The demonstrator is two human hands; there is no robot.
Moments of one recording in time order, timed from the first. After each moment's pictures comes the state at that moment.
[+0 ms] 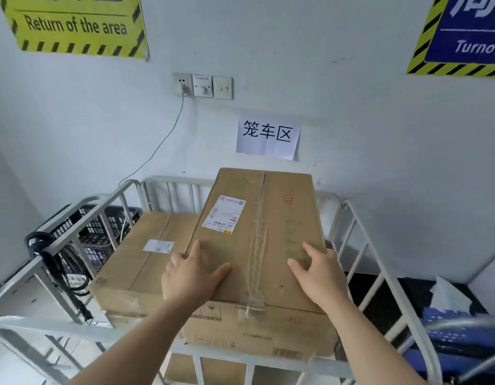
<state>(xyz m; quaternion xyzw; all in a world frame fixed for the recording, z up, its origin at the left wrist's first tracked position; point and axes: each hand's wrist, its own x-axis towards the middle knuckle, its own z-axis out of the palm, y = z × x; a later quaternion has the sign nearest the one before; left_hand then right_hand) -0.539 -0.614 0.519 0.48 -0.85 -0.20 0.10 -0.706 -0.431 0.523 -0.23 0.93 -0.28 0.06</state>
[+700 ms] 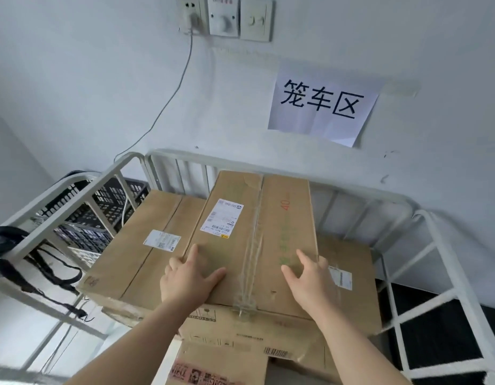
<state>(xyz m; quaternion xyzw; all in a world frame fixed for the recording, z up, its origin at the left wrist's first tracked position) -0.690 -0.802 0.407 0.56 -0.80 -0.21 0.00 -0.874 -0.641 0.404 -0.26 0.92 -0.23 0.17</state>
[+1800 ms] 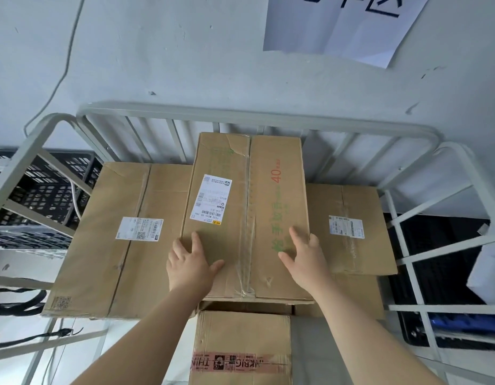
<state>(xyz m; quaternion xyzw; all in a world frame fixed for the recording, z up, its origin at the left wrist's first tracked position) -0.733 -0.914 0.279 0.48 -0.85 -0.19 -0.14 -0.890 -0.735 0.276 -0.22 0.92 -0.17 0.27</state>
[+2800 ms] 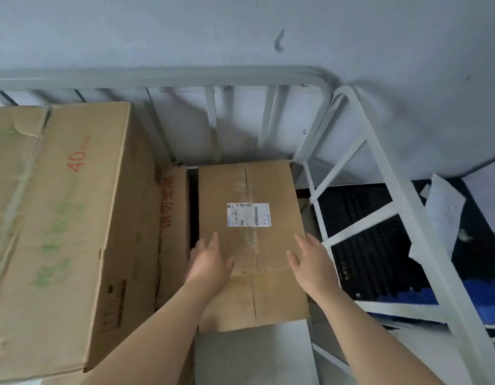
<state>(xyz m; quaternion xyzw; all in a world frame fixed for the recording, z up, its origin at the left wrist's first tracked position) -1.007 -0.658 0.128 0.38 -0.85 -0.31 -0.19 -1.111 -0.463 0.126 -0.18 0.95 -0.15 0.20</state>
